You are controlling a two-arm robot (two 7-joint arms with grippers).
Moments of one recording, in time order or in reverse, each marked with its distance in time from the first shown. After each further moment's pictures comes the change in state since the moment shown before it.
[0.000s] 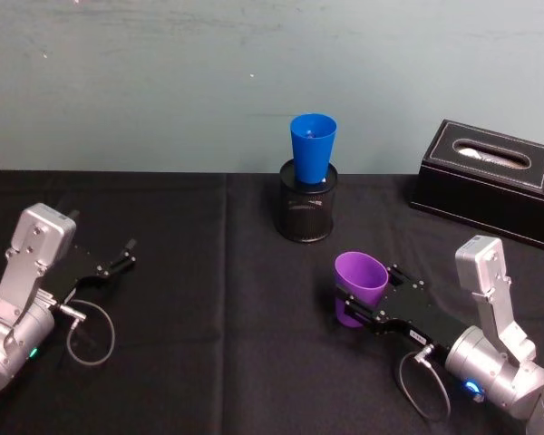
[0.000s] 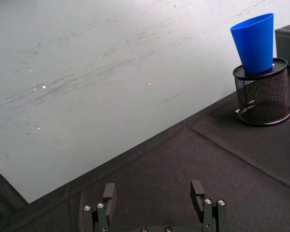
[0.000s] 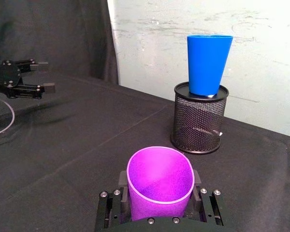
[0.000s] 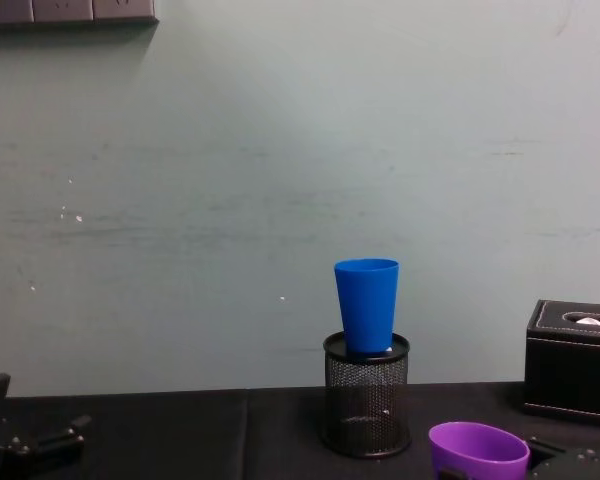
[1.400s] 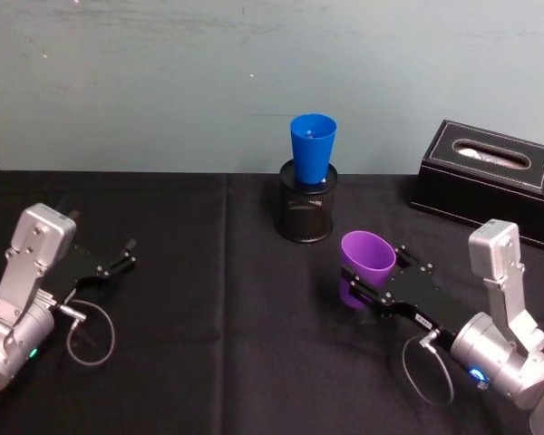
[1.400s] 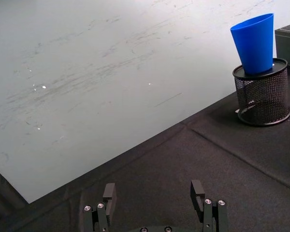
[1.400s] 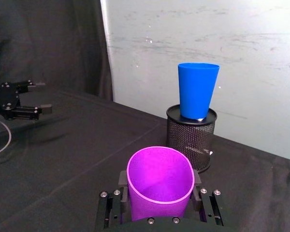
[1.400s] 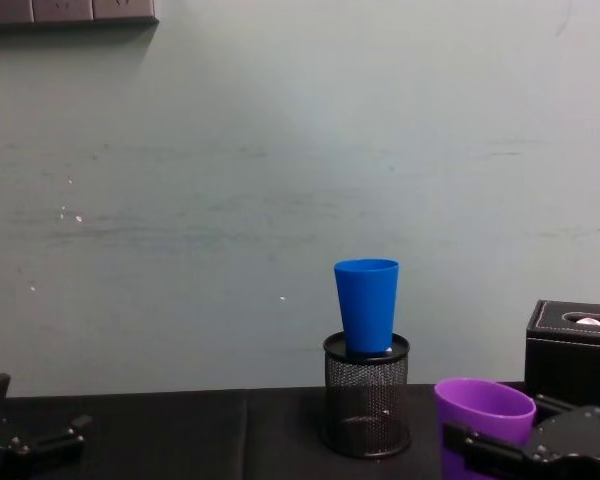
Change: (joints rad) left arm 0.000 0.000 0.000 0.000 0.000 0.000 0.000; right arm -0.019 0.004 0.028 -0.075 0.005 0.008 -0.031
